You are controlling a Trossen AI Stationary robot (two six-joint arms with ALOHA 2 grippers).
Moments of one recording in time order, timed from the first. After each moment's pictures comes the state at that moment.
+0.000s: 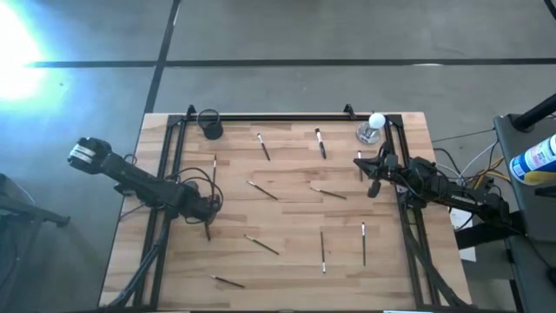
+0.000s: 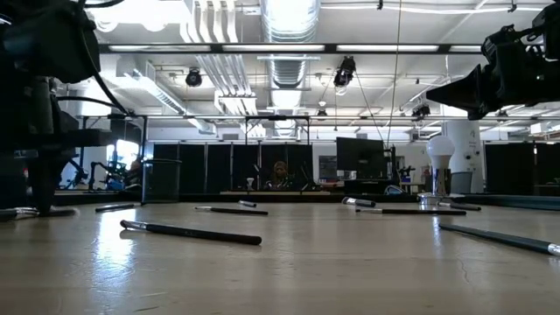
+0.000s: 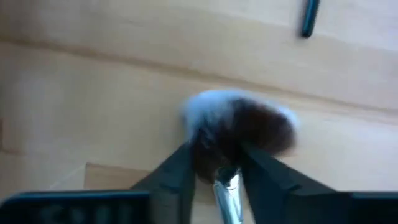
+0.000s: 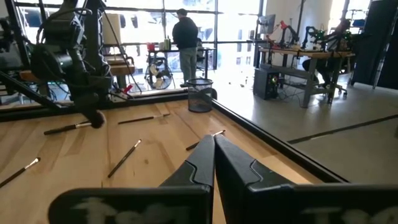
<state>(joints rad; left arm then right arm) -0.34 1.22 0.49 -0.80 -0.20 -2.10 -0.30 0.02 0.01 0.02 0.07 0.03</state>
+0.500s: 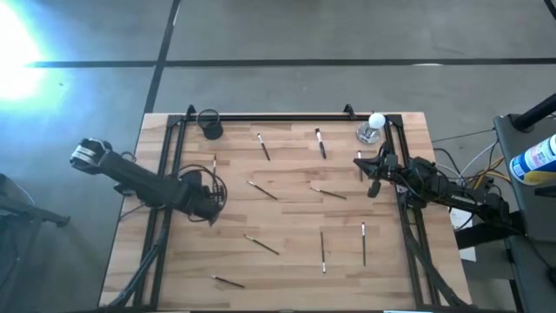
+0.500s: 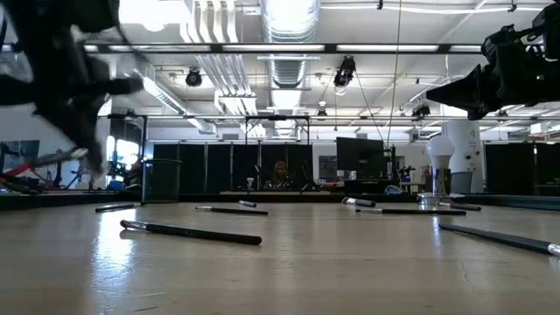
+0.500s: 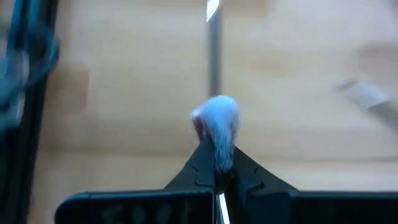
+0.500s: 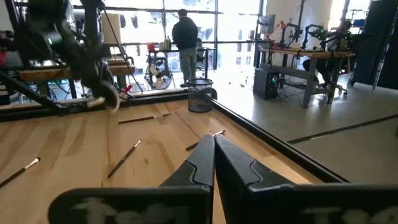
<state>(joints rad) -0.34 1.21 0.78 -1.15 -0.53 -1.99 -0.30 0.02 0.01 0.02 0.07 0.03</state>
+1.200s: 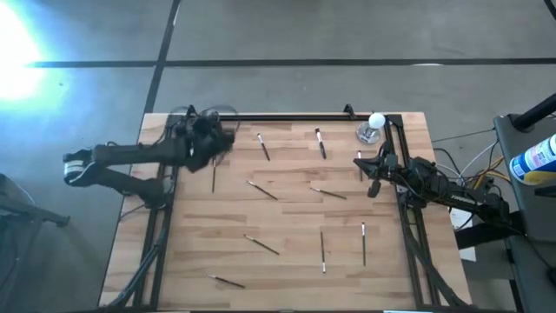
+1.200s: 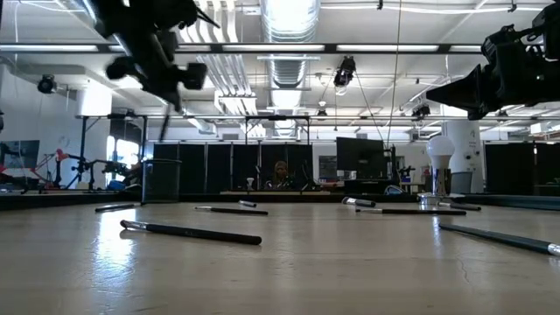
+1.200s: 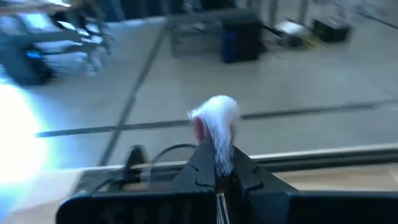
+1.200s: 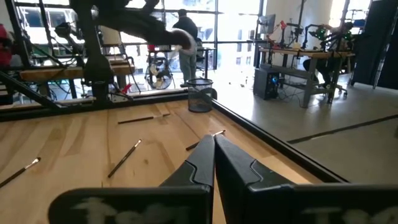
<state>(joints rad) 0.33 1.13 0.81 -0.36 -1.08 -0.62 -0.30 0.02 0.01 0.02 0.07 0.03</state>
